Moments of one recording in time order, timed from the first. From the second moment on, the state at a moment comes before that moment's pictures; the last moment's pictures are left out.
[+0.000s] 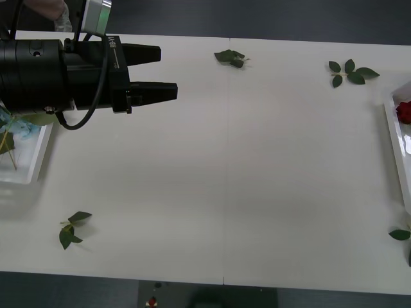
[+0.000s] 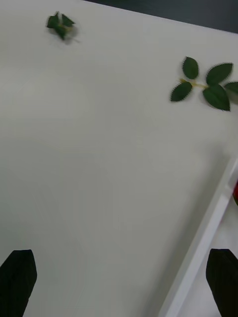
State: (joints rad) right arm -0.13 -0.88 -0.52 -1.59 -1.43 1.39 2.28; left arm -0.45 0.81 -0.13 -1.94 1.86 0.93 -2.30
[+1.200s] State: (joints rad) right arm -0.27 -0.81 -0.55 -1.59 -1.70 1.68 2.69; left arm -0.45 0.81 -0.13 -1.94 1.86 0.93 -2.30
